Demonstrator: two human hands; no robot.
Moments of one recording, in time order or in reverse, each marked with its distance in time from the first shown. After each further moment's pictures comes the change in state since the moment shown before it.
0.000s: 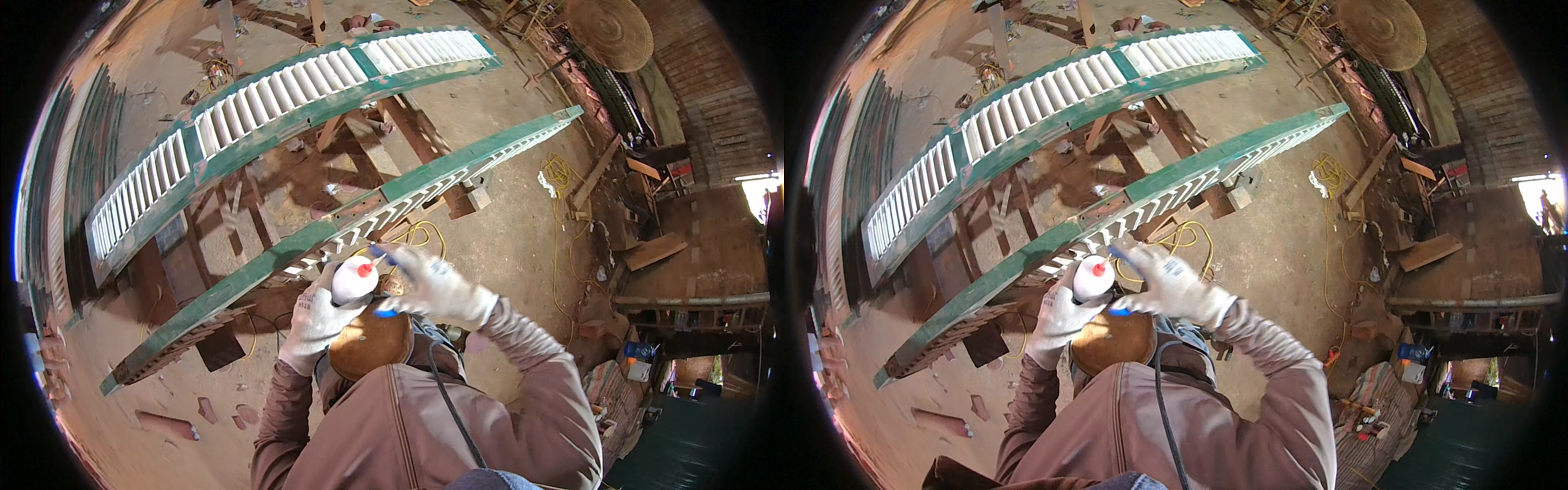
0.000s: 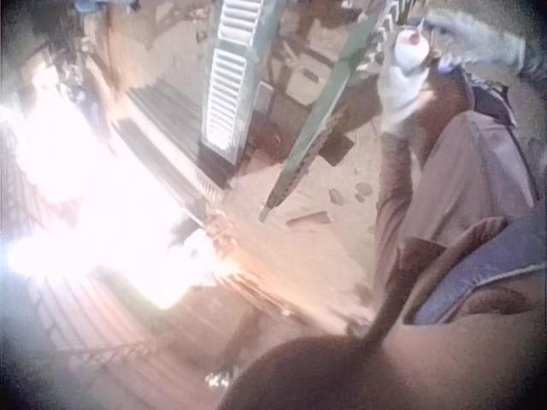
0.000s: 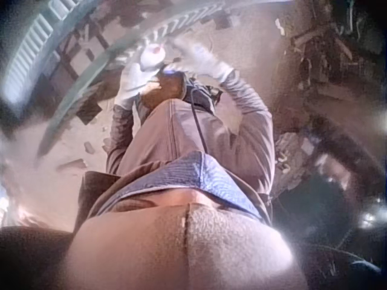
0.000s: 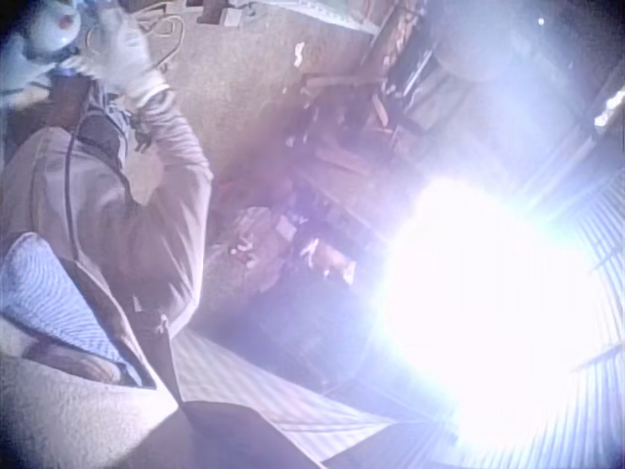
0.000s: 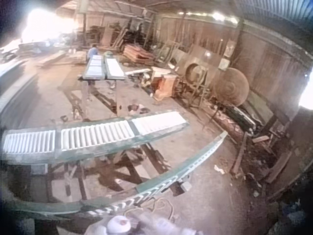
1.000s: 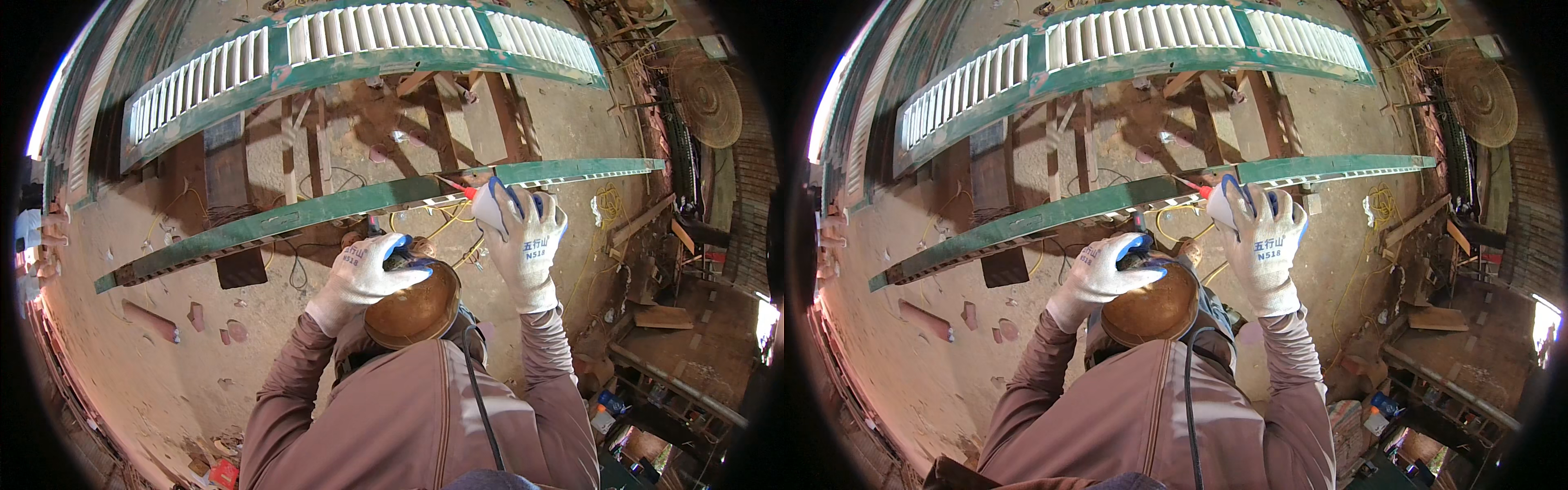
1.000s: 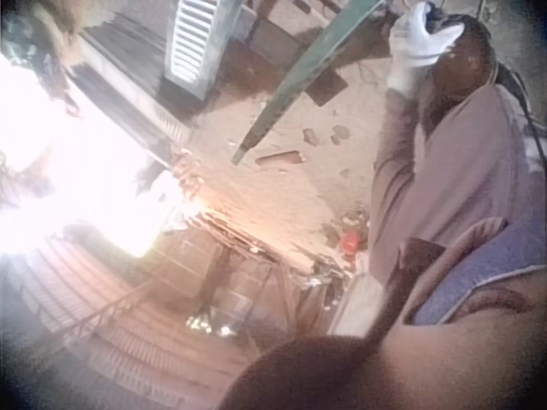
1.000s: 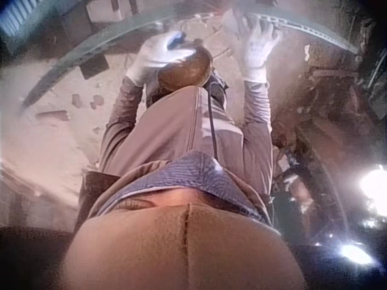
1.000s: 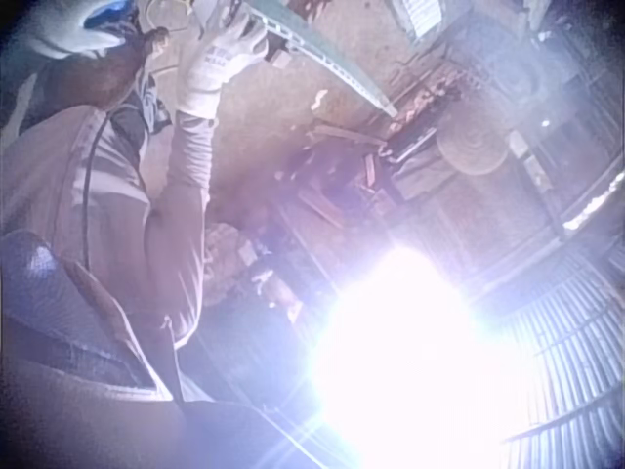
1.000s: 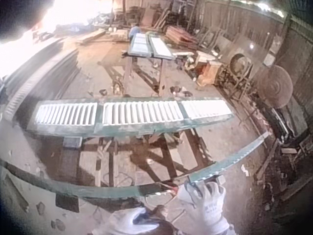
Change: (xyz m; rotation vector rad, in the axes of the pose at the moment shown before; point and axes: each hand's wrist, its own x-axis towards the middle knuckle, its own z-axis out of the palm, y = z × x) left_hand -0.027 -0.042 -0.036 0.148 0.114 0.167; right_hand 0.053 -0.004 0.008 -0.906 0.273 0.103
